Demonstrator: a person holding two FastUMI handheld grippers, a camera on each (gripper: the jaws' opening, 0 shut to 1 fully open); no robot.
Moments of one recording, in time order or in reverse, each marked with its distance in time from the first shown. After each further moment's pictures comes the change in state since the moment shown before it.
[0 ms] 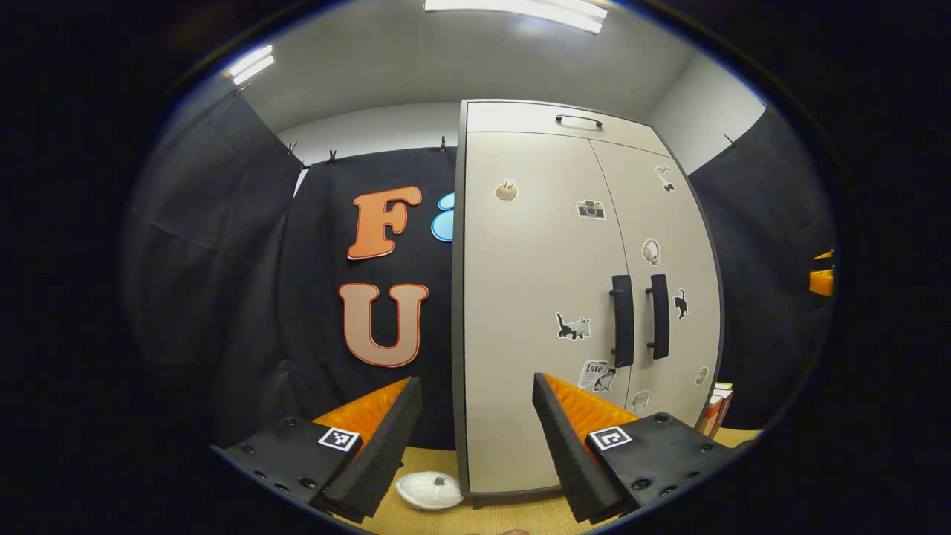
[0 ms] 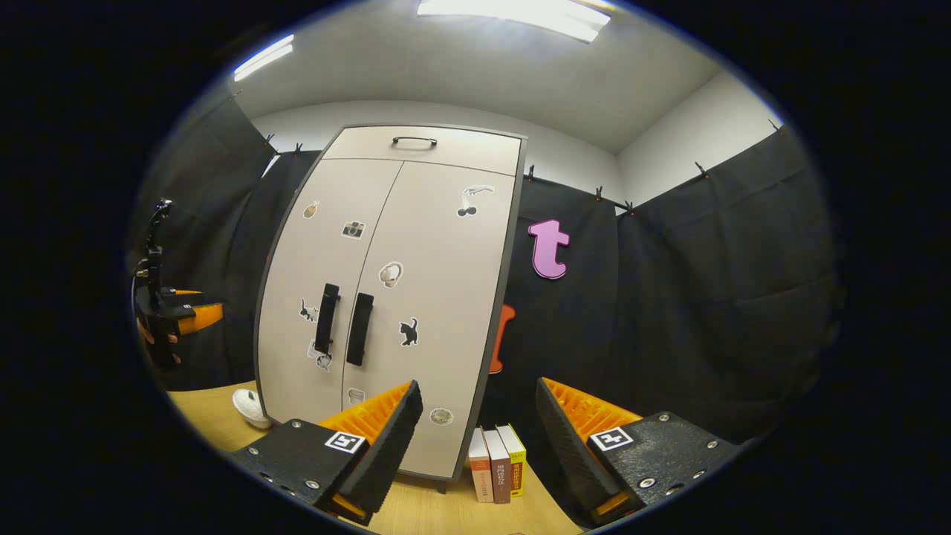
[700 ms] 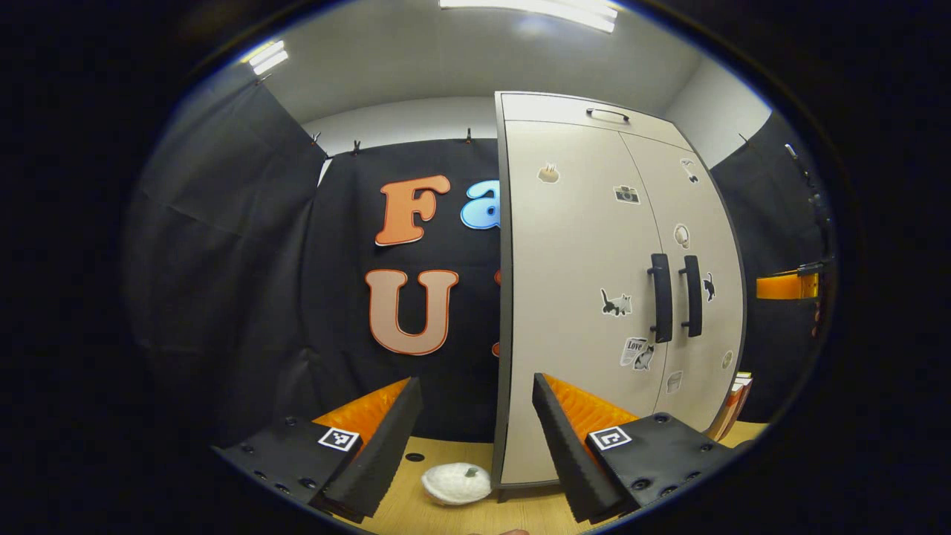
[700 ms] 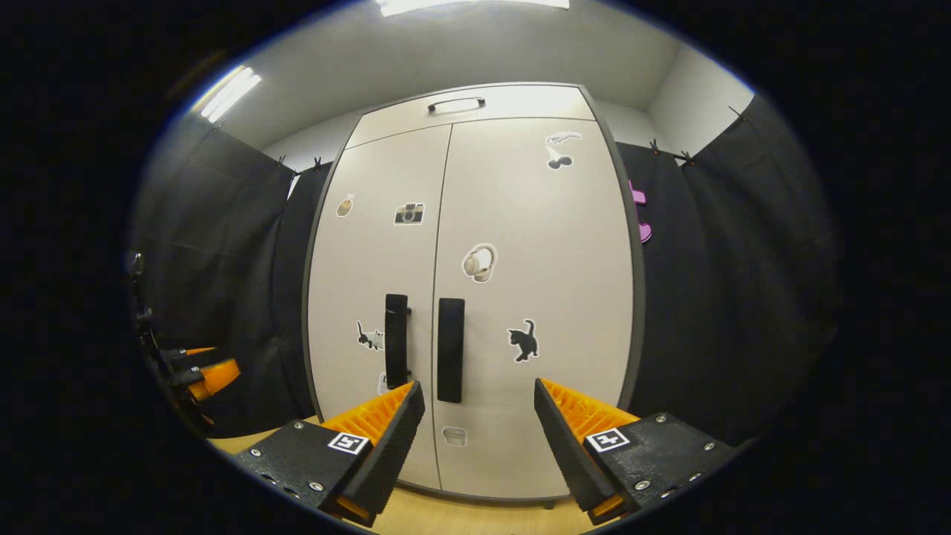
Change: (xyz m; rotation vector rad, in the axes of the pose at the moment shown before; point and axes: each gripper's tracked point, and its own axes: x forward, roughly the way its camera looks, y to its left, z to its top) left arm -0.016 0.060 -0.036 -0.023 0.032 0.074; right arm 0.123 0.153 -0.002 0.218 0.050 0.248
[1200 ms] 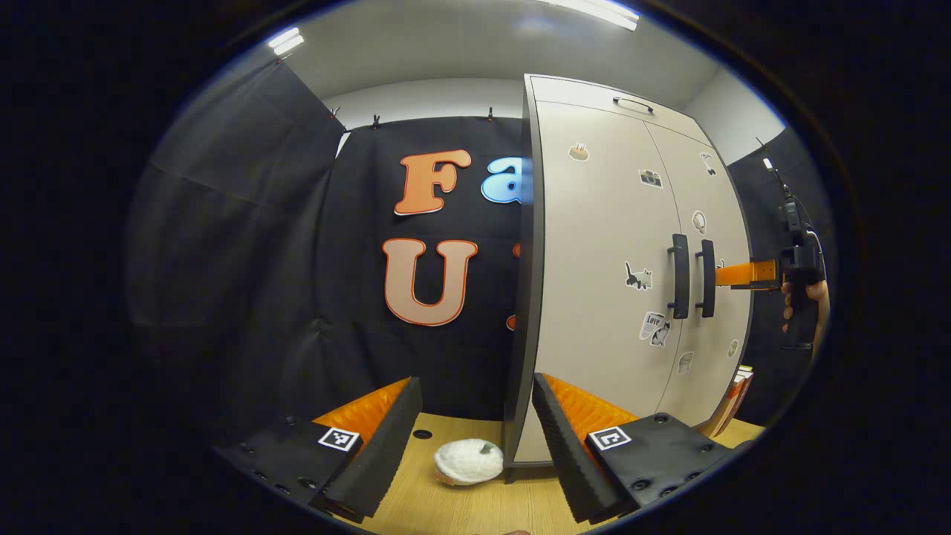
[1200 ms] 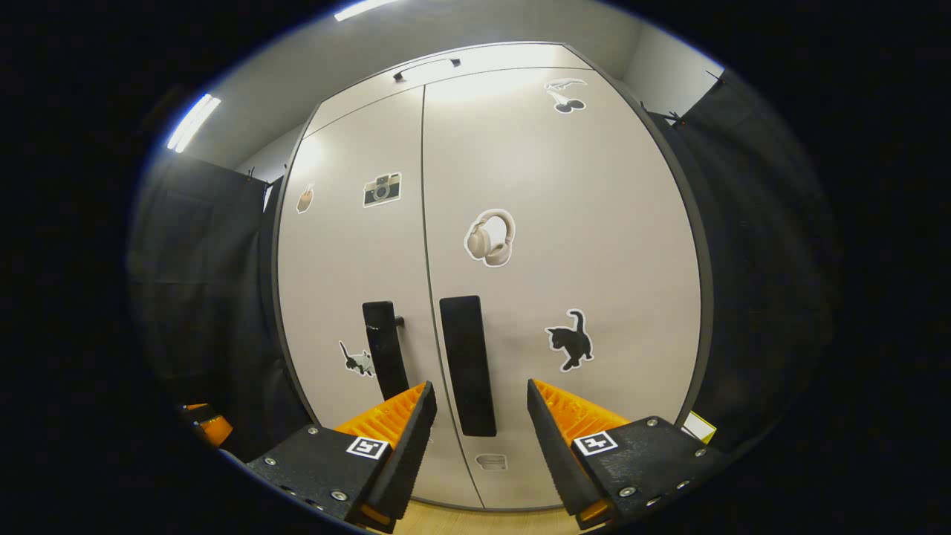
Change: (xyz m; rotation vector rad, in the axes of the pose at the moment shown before) left arm -0.016 0.030 -0.037 -0.047 0.103 0.021; right arm 0.081 0.015 -0.008 0.115 0.051 -0.032
